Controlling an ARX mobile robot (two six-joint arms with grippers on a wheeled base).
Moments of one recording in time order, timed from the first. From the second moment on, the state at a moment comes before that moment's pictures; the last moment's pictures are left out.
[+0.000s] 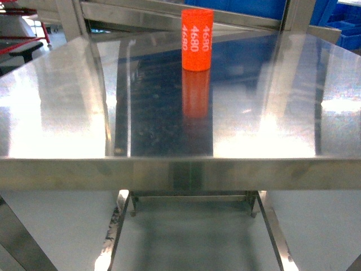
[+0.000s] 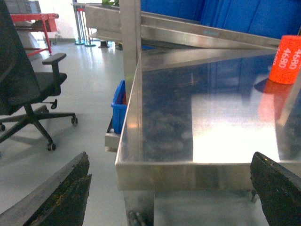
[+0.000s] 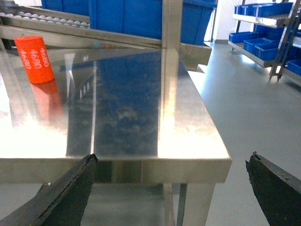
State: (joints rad) left arm 0.00 0.01 0.01 -0.01 0.00 0.00; right arm 0.00 0.00 0.01 0.00 0.00 0.00
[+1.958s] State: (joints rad) left arm -0.32 0.91 0.15 0.77 -0.22 -0.11; right arm 0.00 0.00 0.01 -0.01 0.00 0.00
